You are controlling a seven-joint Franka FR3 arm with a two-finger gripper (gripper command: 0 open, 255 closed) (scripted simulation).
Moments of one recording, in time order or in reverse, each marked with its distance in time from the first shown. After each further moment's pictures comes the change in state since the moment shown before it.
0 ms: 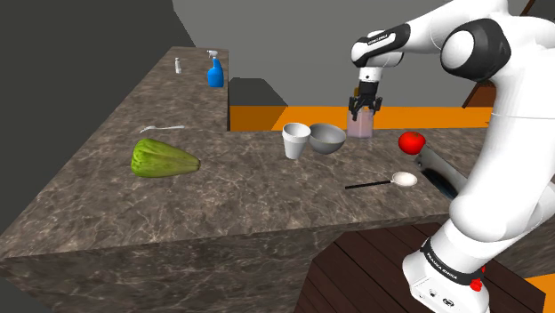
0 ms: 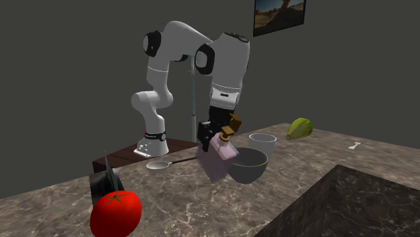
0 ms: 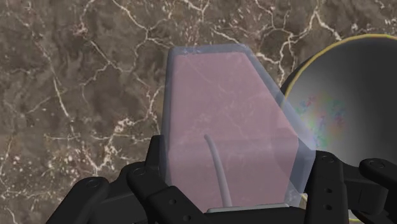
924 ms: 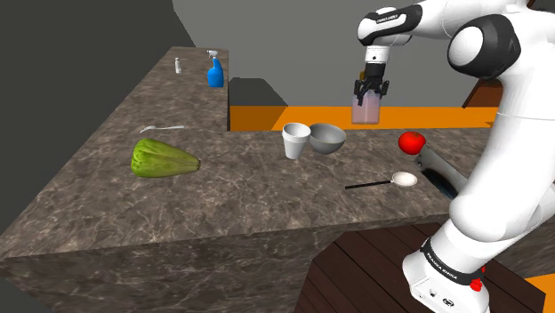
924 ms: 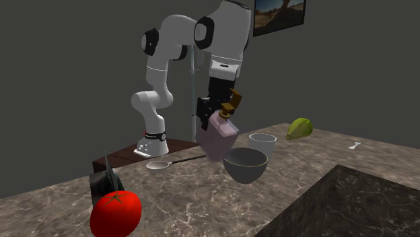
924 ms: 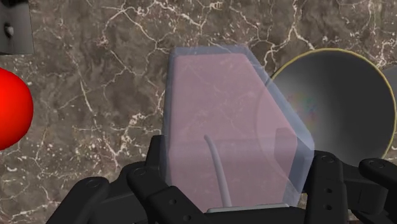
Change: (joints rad) arm -0.003 -0.041 -0.007 0.129 -0.013 -0.169 0.003
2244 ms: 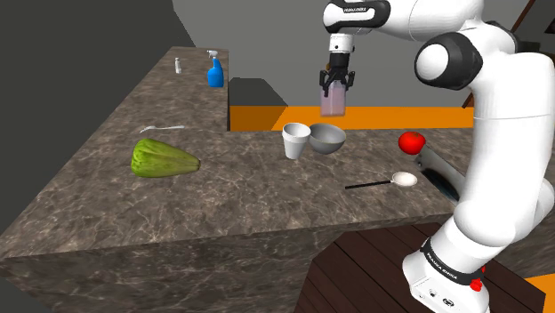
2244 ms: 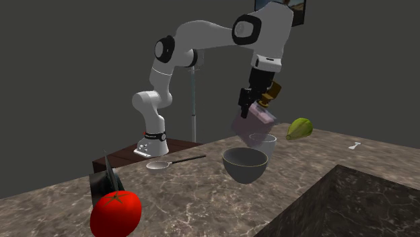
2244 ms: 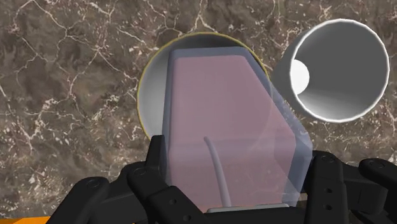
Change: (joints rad) arm 0.119 0.172 0.082 0.326 0.058 -0.149 0.218
